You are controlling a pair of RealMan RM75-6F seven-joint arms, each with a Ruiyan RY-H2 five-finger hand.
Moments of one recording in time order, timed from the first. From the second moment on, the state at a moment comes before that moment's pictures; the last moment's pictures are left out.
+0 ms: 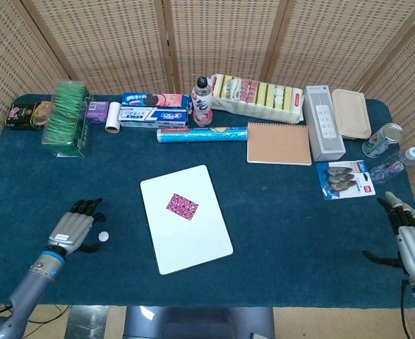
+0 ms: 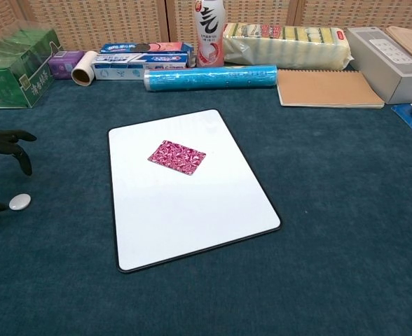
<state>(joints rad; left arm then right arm) -0.60 -1.25 0.15 -1.73 1.04 1.08 0.37 0.11 -0.99 0.07 -1.67 -1.46 1.37 0.22</state>
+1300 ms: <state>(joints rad) -0.53 -1.36 0.08 -1.61 1.10 1.05 0.41 0.12 -0.99 0.07 -1.67 -1.45 1.36 0.21</state>
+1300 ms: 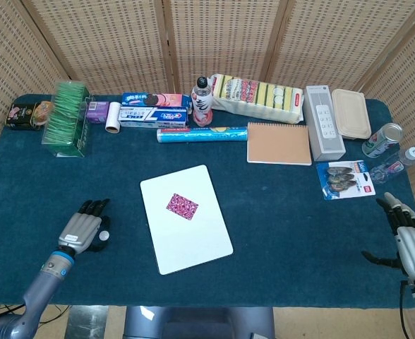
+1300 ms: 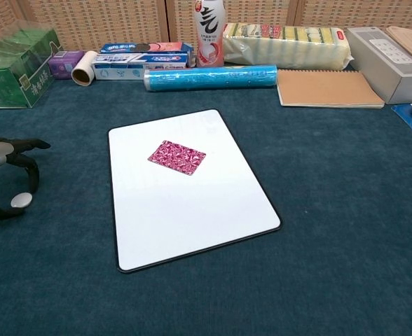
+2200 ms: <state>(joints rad) -0.62 -1.30 -0.06 -1.86 1.01 1.06 0.64 0.12 -0.99 0.07 -1.67 -1.45 1.36 0.21</state>
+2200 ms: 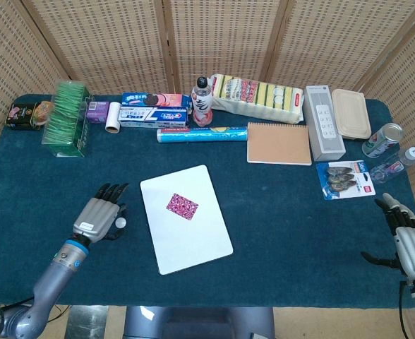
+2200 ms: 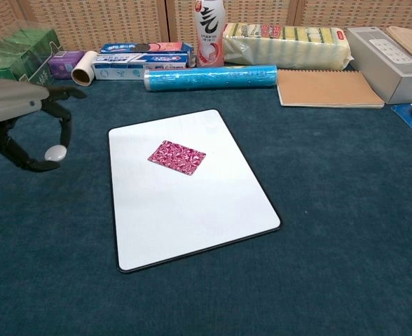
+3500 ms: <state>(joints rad) -1.12 -1.72 -0.26 -1.60 0.31 1.17 1.06 0.13 -0.95 0.07 -1.65 -1.45 1.34 0.34</state>
